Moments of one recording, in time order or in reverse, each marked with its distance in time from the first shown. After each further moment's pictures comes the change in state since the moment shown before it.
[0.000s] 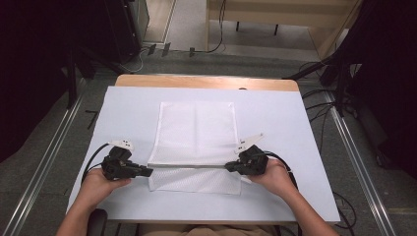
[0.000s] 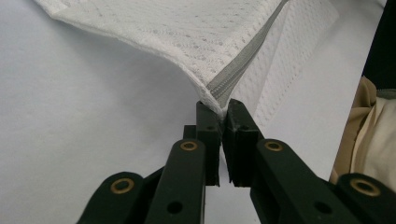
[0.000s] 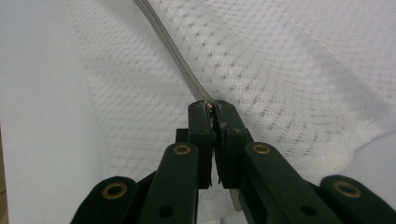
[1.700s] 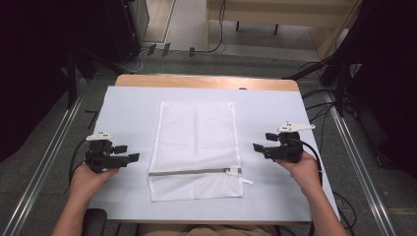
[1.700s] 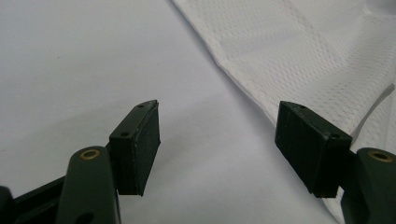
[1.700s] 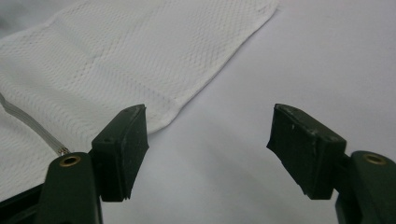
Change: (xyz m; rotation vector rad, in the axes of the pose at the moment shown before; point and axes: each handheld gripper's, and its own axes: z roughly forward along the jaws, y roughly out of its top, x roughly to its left) left arm 0.031 -0.013 -0.028 -0.248 0.313 -0.136; right arm -0.063 -0.044 -0.063 -0.299 -0.280 0.293
